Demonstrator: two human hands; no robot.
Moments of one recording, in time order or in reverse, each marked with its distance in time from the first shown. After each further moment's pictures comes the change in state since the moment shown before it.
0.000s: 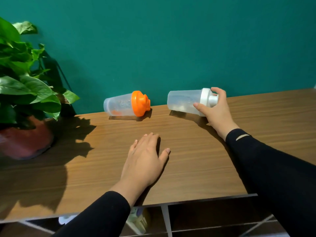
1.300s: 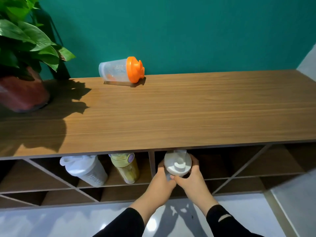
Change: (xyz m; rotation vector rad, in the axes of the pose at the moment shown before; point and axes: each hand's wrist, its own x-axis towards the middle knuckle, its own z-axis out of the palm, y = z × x) left_hand -0.149 0.031 0.110 -0.771 -0.528 -0.438; right_hand -0.286 0.091 -0.011 -0.112 -0.323 0.575
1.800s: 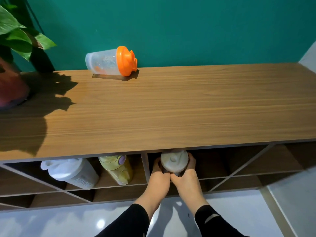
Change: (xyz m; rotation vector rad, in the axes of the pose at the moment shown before) left_hand 0.039 -0.006 0.023 -0.275 0.140 -0.162; right_hand 0.019 0.013 0.017 -0.128 0.187 -0.006
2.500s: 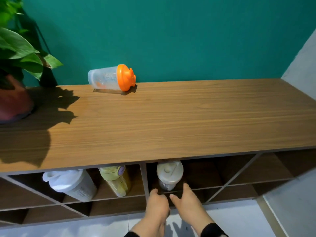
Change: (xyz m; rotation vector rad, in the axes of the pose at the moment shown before) left_hand -0.019 -0.020 0.008 -0.107 0.106 -0.259; right_hand -0.042 -0.022 -0.031 -0.288 -0.203 0.197
